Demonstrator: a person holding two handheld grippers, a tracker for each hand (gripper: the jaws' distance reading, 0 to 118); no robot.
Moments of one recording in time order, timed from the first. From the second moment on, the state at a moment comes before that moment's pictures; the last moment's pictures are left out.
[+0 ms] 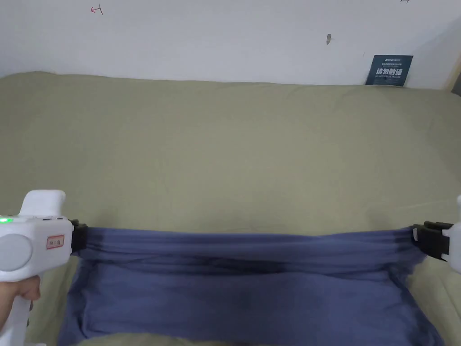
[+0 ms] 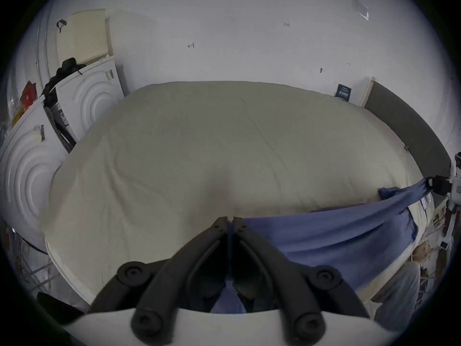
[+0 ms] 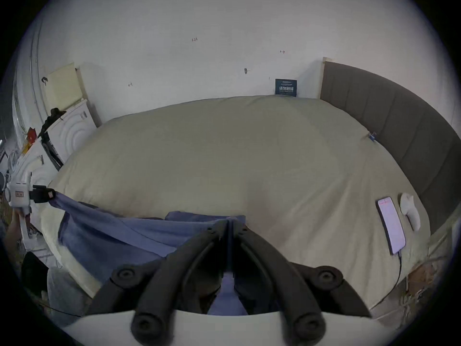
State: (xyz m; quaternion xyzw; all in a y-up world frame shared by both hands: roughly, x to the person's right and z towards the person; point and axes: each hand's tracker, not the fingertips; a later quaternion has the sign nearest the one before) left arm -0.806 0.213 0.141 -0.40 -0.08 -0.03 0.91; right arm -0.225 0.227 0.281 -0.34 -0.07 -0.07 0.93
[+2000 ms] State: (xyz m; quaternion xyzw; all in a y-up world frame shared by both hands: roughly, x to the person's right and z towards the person) left arm -0.934 0.158 0.122 -0.55 -0.22 0.28 0.76; right arm -0.461 0.192 0.292 -0.21 -0.07 0.03 0.97
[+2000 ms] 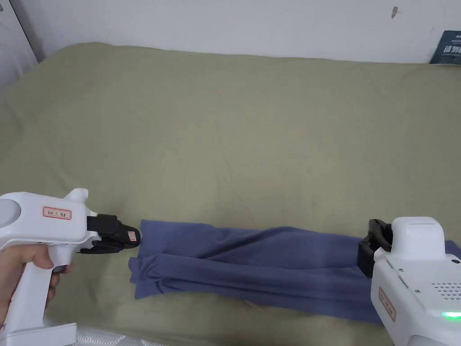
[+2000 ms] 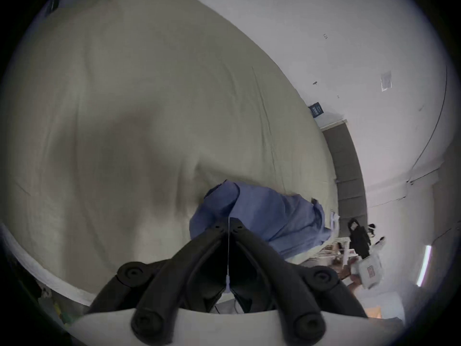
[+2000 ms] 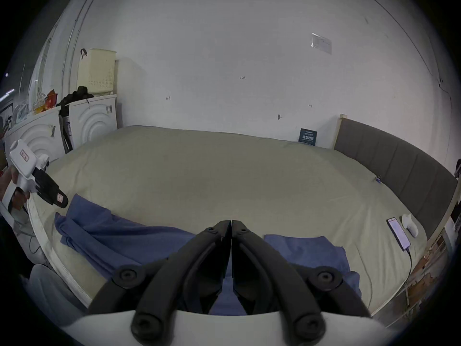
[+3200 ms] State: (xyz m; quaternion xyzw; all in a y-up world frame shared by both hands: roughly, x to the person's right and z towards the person) left arm -0.968 0.196 0.147 -0.55 -0.17 0.23 0.78; right arm -0.452 0.211 0.304 -0.20 -0.05 0.00 0.98
